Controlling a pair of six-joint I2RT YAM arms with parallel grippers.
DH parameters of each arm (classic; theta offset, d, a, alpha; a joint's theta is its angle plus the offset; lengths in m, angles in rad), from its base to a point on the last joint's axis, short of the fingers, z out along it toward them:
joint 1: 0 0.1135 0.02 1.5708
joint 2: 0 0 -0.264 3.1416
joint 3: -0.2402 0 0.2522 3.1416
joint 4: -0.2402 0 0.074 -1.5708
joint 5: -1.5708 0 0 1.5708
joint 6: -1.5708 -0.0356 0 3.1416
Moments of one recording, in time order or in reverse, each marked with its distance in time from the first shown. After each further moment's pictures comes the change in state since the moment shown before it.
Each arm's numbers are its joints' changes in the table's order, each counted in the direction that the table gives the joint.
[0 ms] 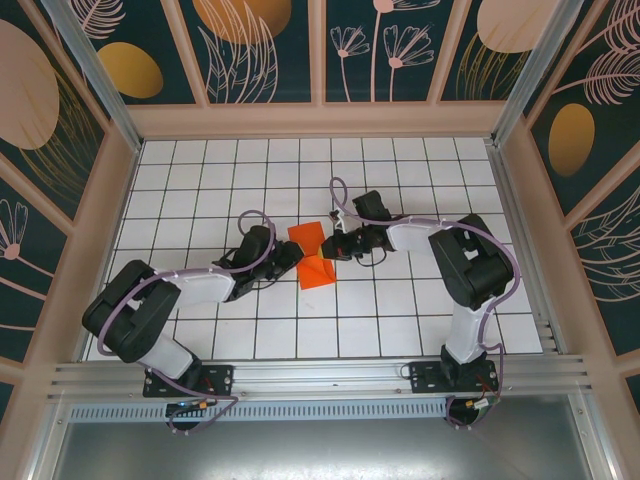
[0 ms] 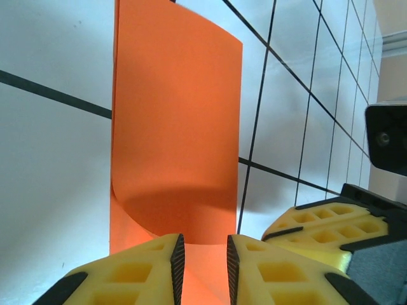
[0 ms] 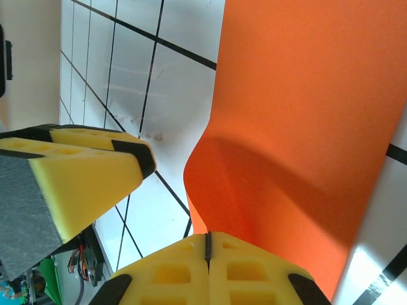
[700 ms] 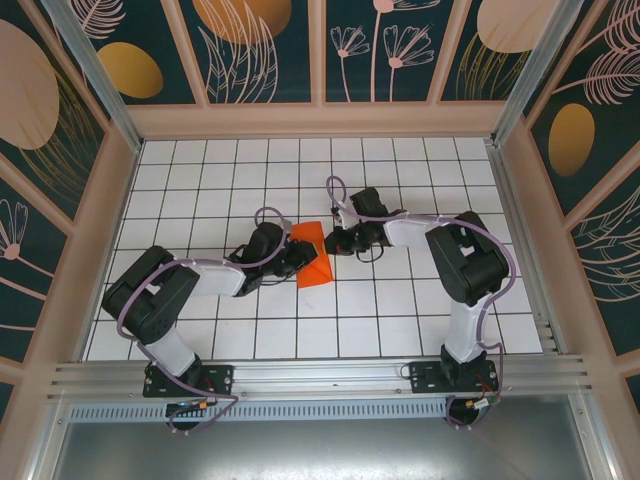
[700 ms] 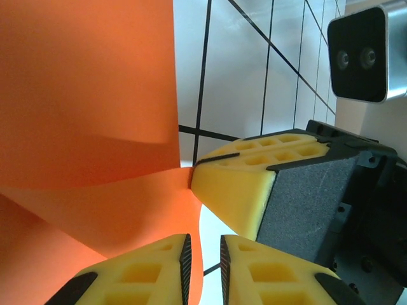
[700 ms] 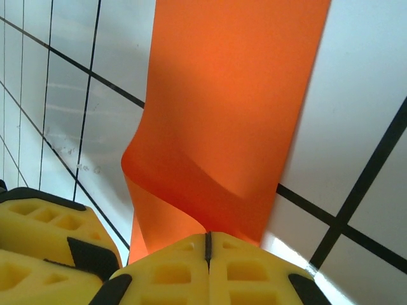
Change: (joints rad) left arm -0.012 -0.138 -0.059 0.137 -0.179 -0.002; right arm 0.000 -0.040 -0.066 -0.063 -0.176 0.057
